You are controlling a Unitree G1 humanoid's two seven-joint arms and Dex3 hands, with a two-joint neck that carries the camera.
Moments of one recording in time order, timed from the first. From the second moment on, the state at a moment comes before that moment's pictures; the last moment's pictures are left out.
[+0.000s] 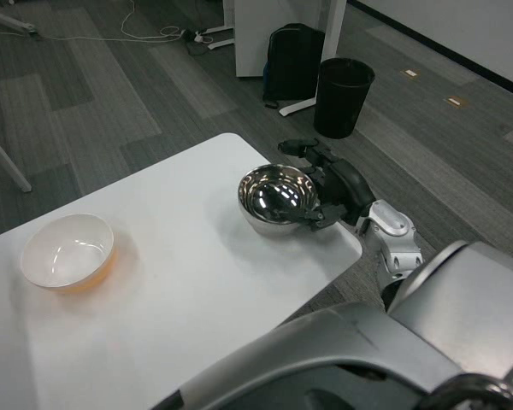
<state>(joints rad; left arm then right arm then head) -0.65 0.24 -0.12 0.63 -0.52 -0.89 0.00 0.13 -0.20 -0.68 0.13 0.31 -0.13 0.58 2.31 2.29</state>
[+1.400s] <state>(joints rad) -0.59 0.24 -0.12 0.55 -0.54 -0.89 0.00 0.15 -0.23 -0.59 0.00 0.17 -0.19 0.56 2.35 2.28</state>
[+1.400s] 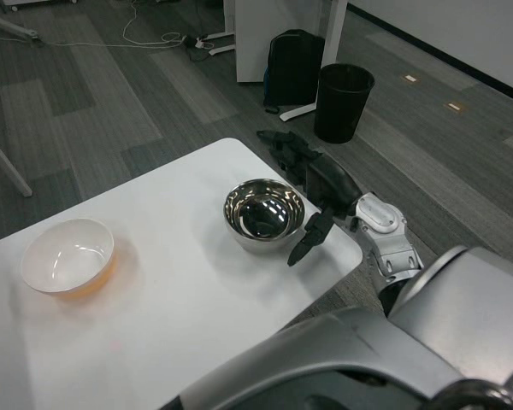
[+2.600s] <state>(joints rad) -0.59 0.24 -0.13 0.55 -0.54 -0.89 0.00 0.08 -0.24 -0.34 0.36 0.14 -0.56 0.36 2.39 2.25</state>
